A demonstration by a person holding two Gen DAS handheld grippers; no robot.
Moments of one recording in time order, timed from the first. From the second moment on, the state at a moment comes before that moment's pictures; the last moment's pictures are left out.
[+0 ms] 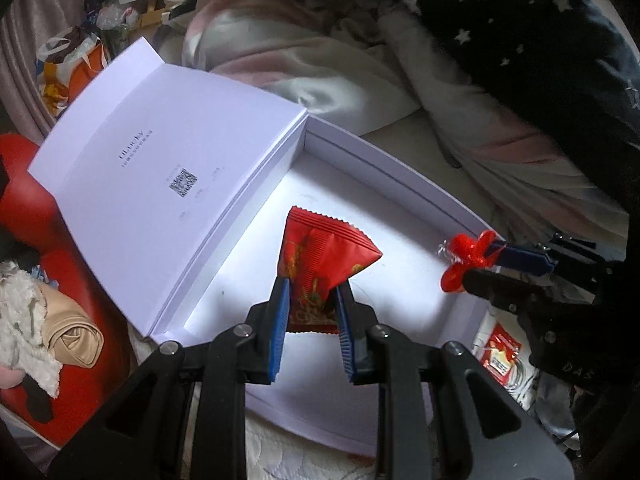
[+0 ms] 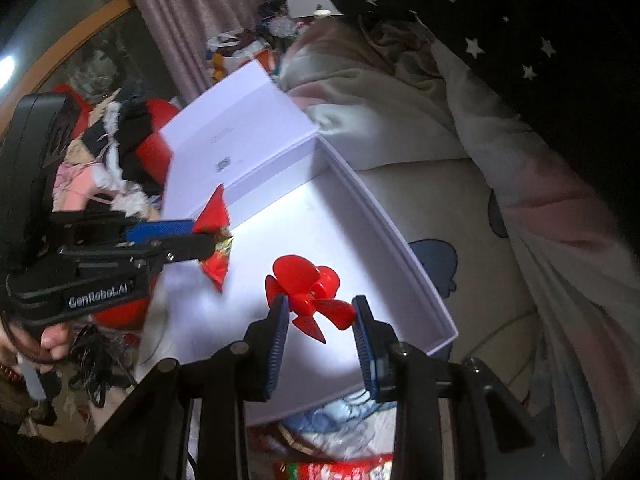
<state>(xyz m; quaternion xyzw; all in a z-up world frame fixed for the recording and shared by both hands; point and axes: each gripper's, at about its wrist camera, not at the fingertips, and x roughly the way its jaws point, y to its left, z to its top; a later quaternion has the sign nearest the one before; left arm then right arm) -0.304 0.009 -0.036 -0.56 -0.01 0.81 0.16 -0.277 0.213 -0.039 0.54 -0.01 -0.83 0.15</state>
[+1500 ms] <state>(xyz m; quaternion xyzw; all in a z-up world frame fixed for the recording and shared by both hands) -0.316 0.021 -0.051 -0.58 0.03 0.80 0.14 -0.286 0.198 -0.040 0.55 0.04 -0.83 0.06</state>
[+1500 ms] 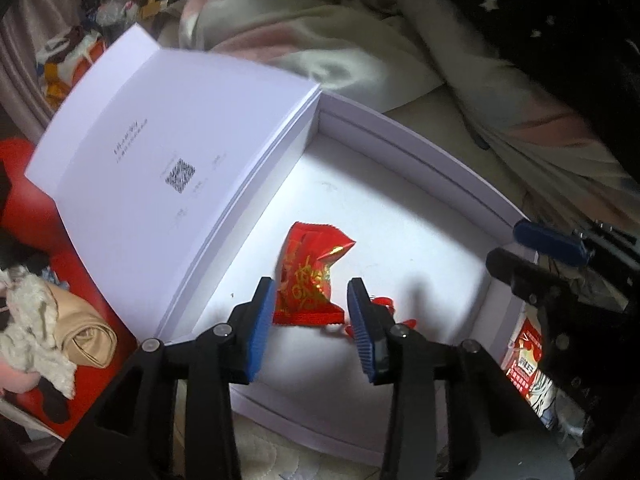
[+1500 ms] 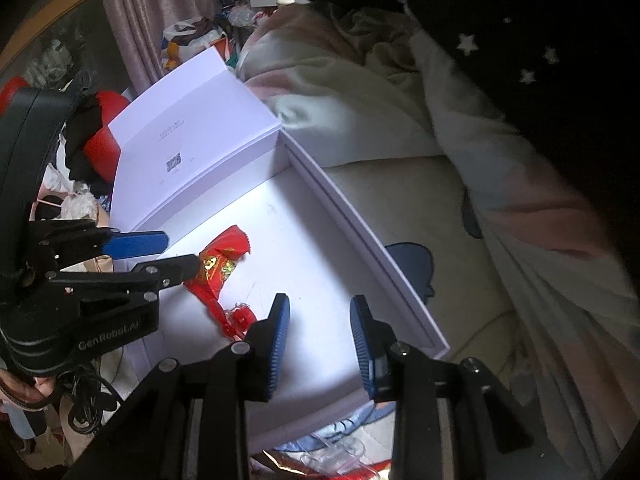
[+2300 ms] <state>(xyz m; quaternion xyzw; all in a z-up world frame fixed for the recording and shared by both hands) -0.241 0.023 0.025 -0.51 0.06 0.84 0.15 -0.215 0.207 0.029 0.49 0.04 -0.87 0.04</state>
